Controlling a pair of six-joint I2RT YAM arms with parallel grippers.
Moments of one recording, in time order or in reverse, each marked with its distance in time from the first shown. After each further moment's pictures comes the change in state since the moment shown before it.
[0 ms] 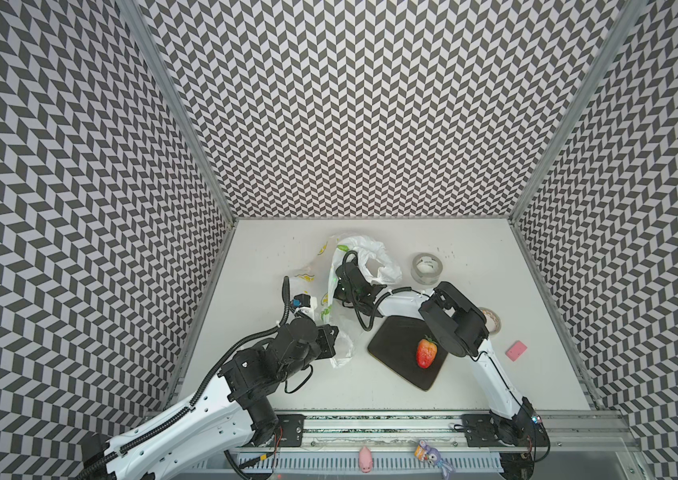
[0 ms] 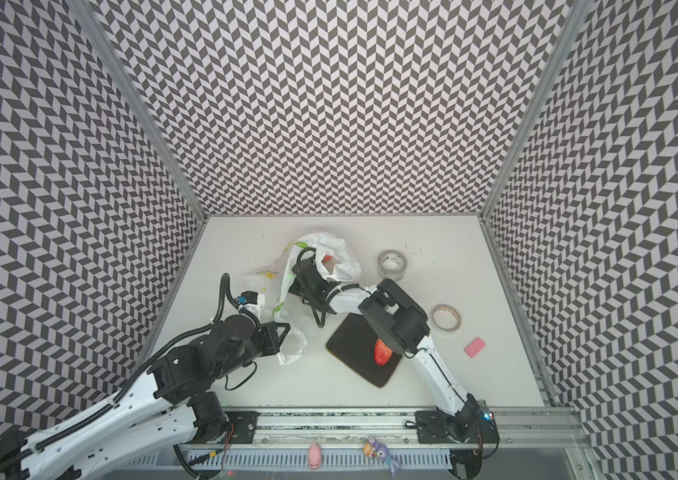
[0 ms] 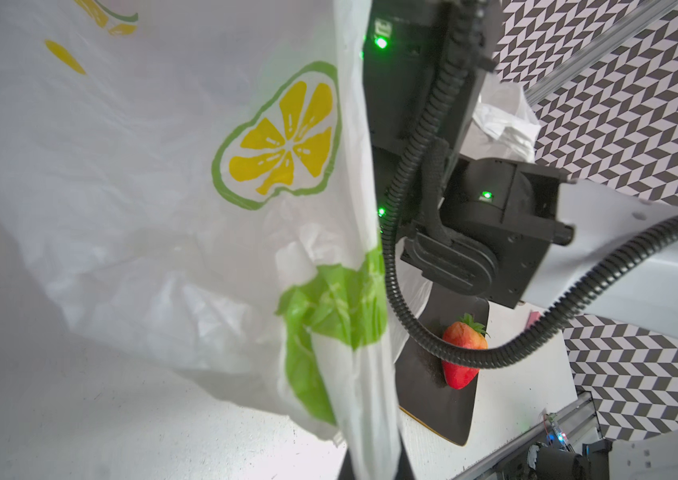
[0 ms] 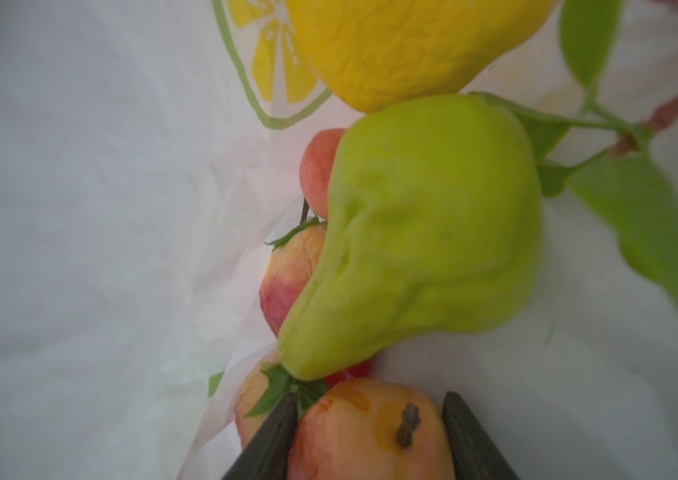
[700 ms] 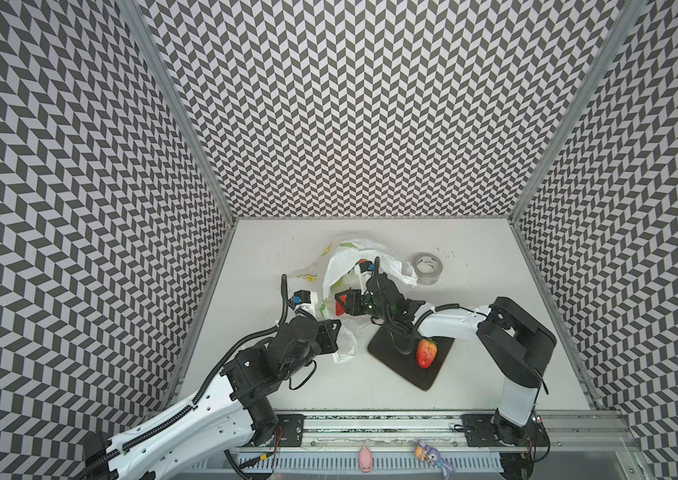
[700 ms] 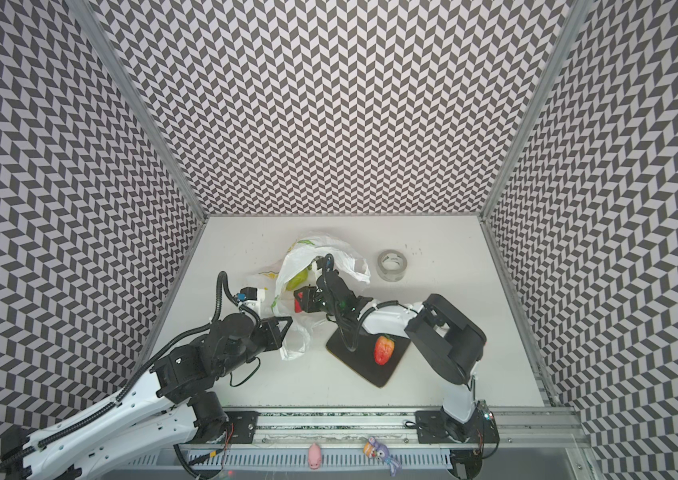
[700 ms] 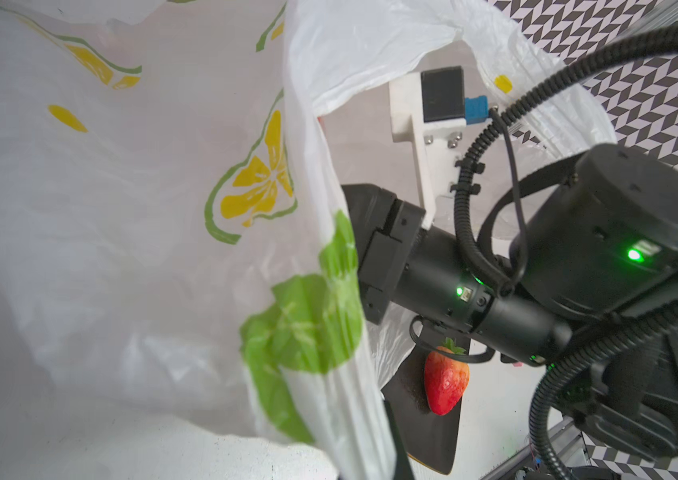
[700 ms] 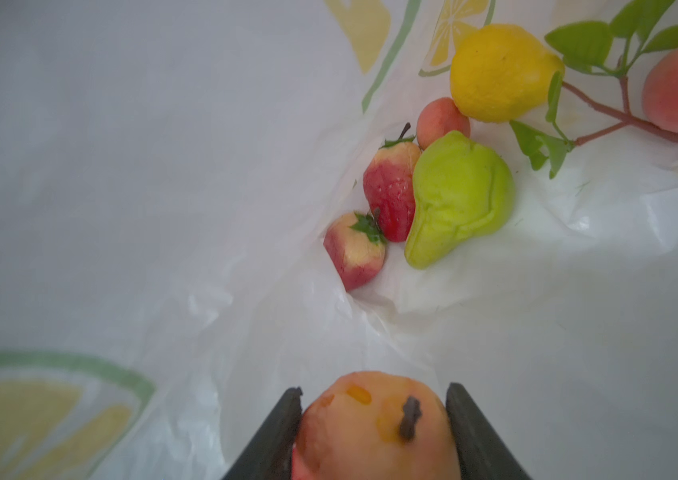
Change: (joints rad) left arm -0.002 0.018 -0.005 0.100 -0.035 0.009; right arm 0.033 -0.477 -0.504 0.093 -0.070 -0.322
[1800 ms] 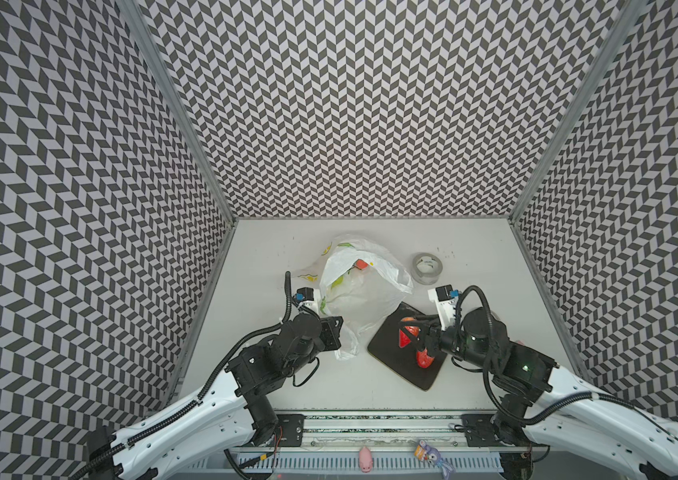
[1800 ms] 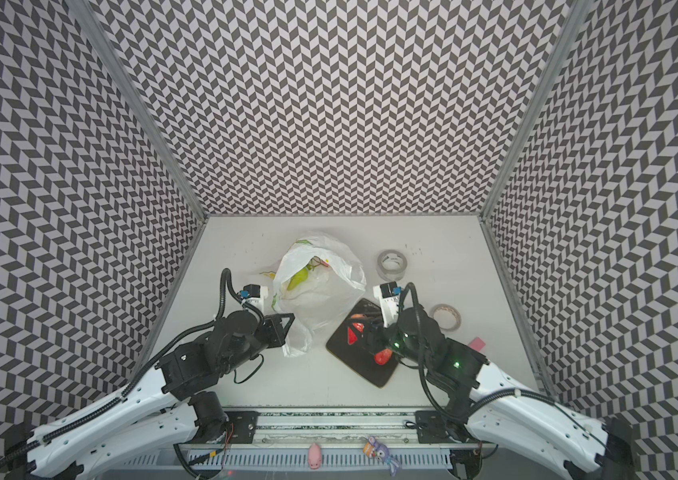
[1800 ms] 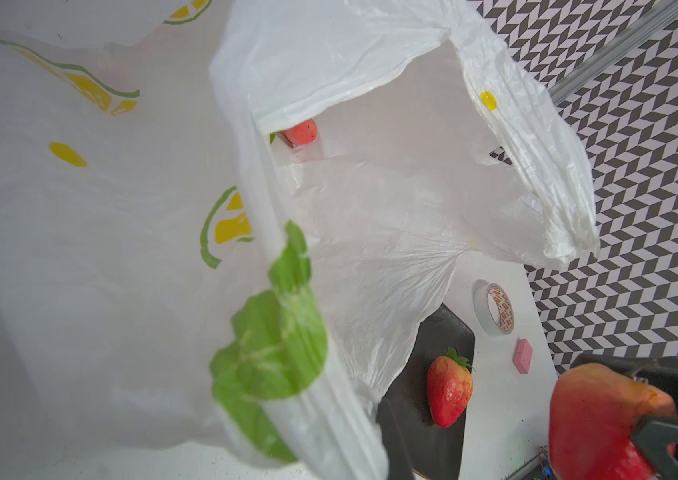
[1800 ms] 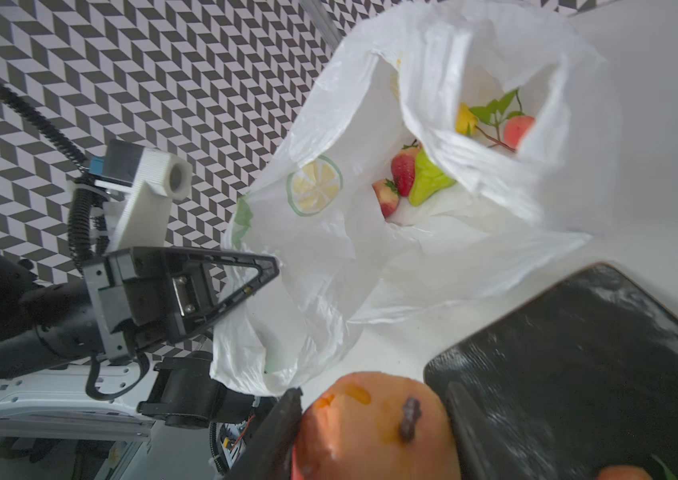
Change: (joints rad) left arm 0.000 0.037 0.010 0.032 -0.017 0.029; right arm 0.034 -1.126 -0.436 -0.581 0.075 -0.033
